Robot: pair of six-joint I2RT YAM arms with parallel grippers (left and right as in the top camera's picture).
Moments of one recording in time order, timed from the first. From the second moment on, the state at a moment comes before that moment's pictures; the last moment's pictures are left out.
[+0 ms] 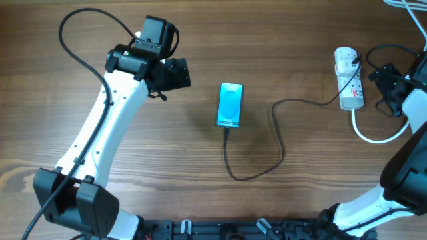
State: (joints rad) left arm -0.31 1.67 1.56 -1.10 -0.13 -0.49; right arm -0.51 1.85 1.19 -0.33 -0.03 0.47
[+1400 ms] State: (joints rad) left arm -0.31 1.67 1.56 -1.10 -0.13 -0.49; right arm -0.40 1.98 1.20 -0.25 0.09 0.41
